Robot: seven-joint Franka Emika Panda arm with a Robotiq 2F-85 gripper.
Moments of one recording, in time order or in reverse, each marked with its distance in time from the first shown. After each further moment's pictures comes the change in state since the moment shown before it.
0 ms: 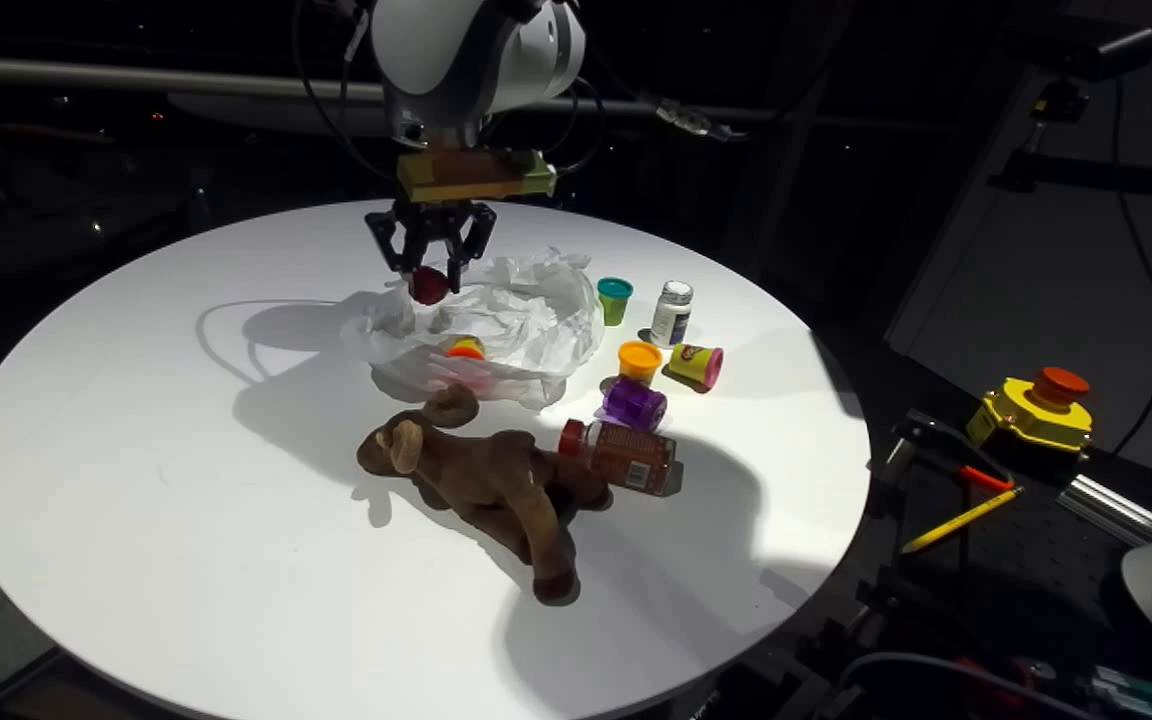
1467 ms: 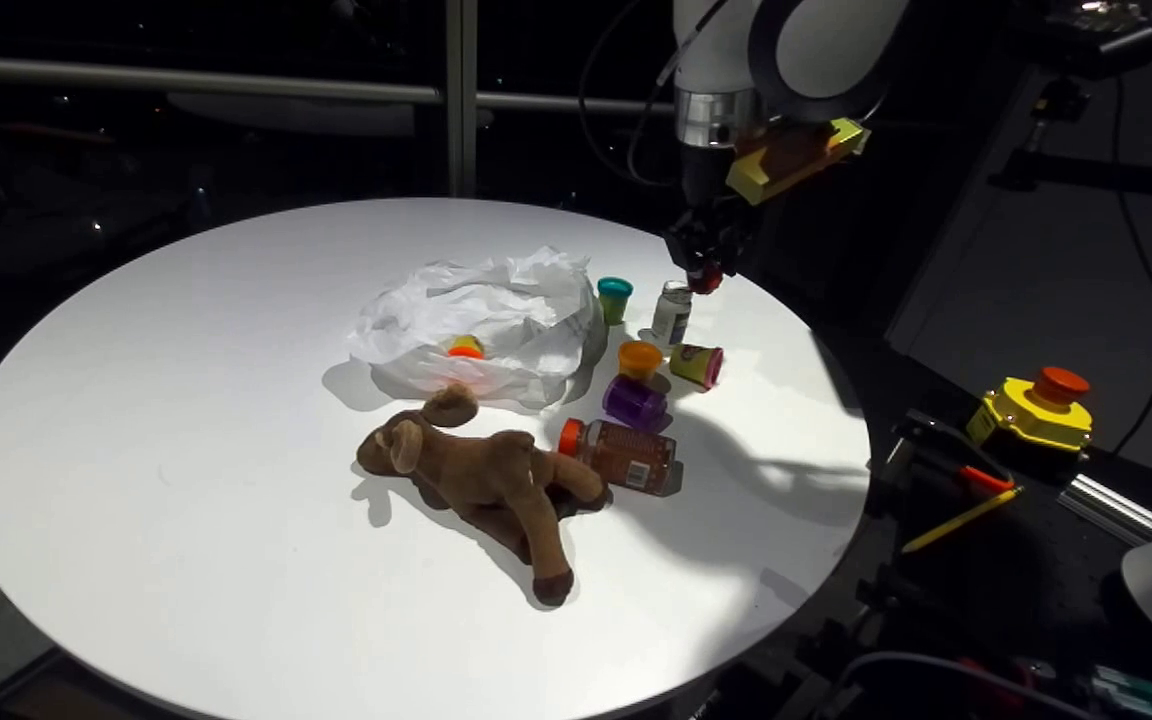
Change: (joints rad) arm -0.121 -0.578 -0.150 -0.869 -0.466 0.109 0.090
